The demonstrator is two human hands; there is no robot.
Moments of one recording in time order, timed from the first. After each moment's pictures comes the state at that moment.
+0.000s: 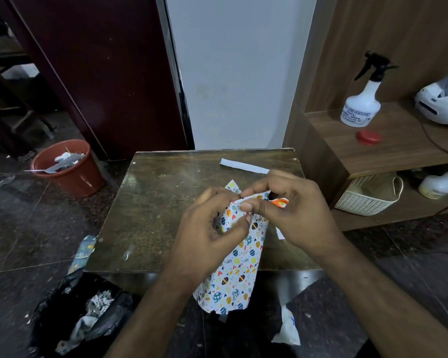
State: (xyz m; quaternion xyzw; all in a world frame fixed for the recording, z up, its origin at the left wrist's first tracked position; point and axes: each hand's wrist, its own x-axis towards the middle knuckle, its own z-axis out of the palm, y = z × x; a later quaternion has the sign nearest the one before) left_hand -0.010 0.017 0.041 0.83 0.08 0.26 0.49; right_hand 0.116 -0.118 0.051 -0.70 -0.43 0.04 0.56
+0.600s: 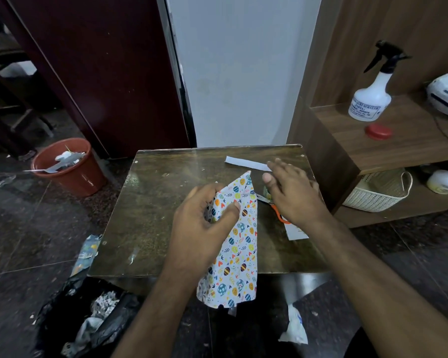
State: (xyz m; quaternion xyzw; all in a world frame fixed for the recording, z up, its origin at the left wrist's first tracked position) left_hand -0.006 0.035 0.036 0.78 0.20 0.25 0.55; right_hand 0.176 -0.087 -0.003 -0.92 -0.30 0.07 0.24
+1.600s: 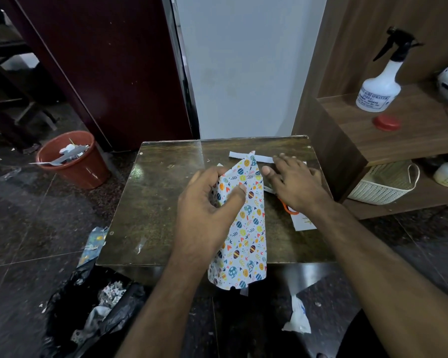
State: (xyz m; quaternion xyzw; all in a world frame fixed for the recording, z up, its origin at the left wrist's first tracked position) left_hand 0.000 0.038 0.041 0.76 0.21 0.28 0.55; right_hand 0.196 -0.074 -0.019 -0.94 -0.31 0.08 0.16
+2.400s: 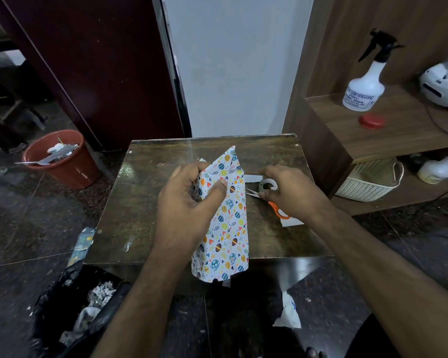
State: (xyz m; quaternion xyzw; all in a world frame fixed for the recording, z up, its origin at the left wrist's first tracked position) left_hand -0.003 0.046 0.037 0.76 0.21 0.28 0.55; right_hand 0.178 -0.100 -0.002 -0.91 -0.37 0.09 0.16
